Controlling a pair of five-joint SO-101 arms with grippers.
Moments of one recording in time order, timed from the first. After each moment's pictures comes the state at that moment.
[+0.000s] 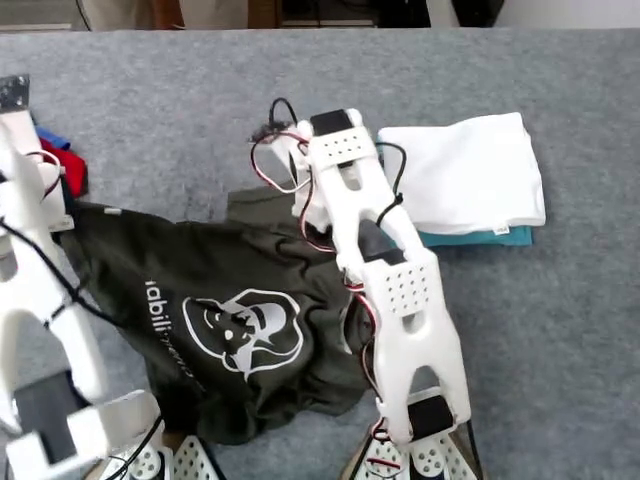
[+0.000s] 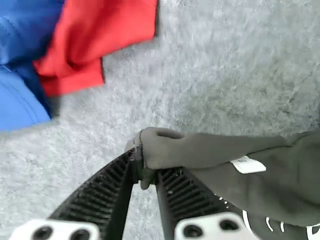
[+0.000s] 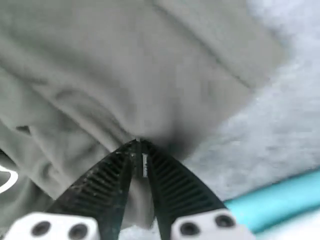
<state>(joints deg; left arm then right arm) -29.2 -14.2 4.4 82.6 -22.7 -21.5 50.3 -42.0 95.3 26.3</state>
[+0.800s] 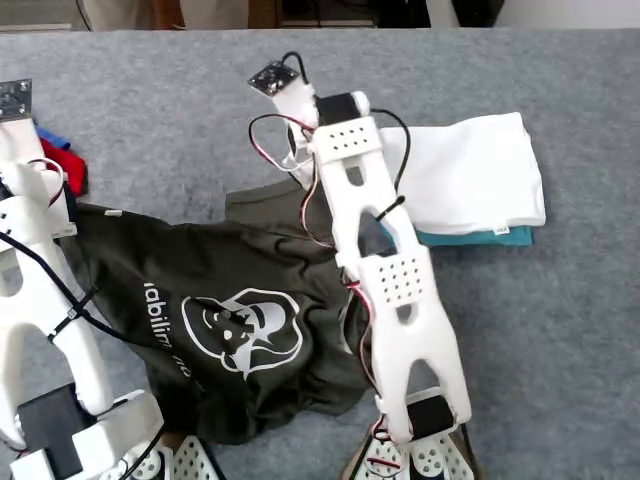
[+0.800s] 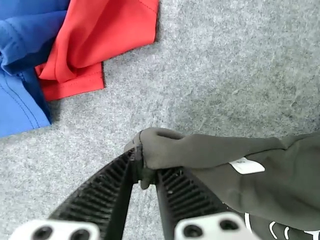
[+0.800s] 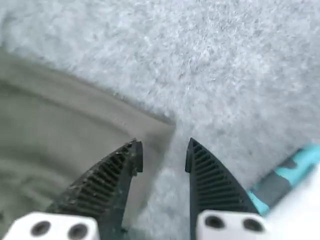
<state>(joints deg) -29.2 -16.0 9.8 78.1 -22.8 -20.8 63.3 -67.3 89.9 15.9</state>
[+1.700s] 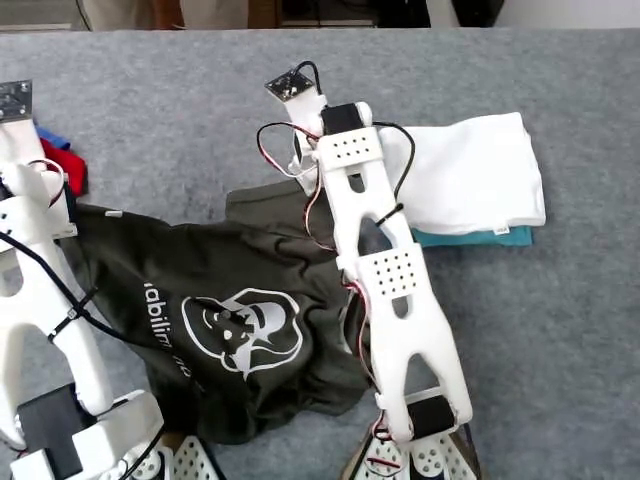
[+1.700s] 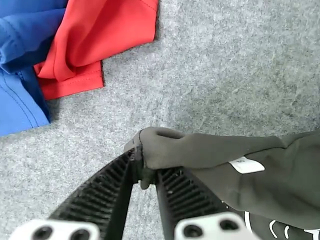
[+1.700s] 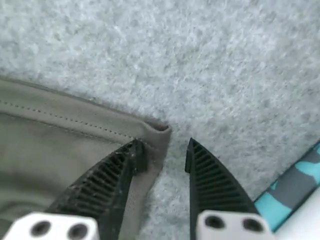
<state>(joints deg) -29.2 -16.0 10.2 78.1 -22.8 -19.6 71.5 -76.8 93.6 10.8</state>
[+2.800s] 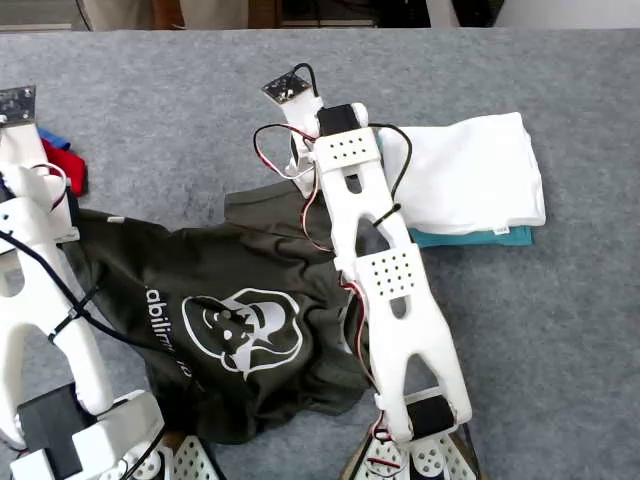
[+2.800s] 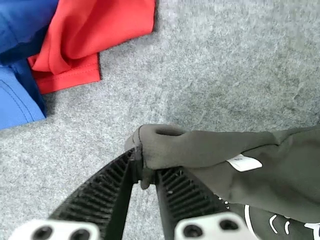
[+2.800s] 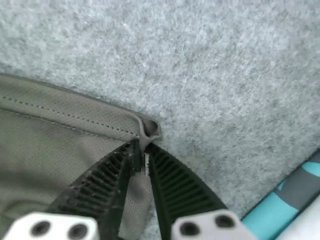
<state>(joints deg) -29.2 -16.0 11.8 78.1 -22.7 -20.0 71.5 -77.2 93.7 10.4</state>
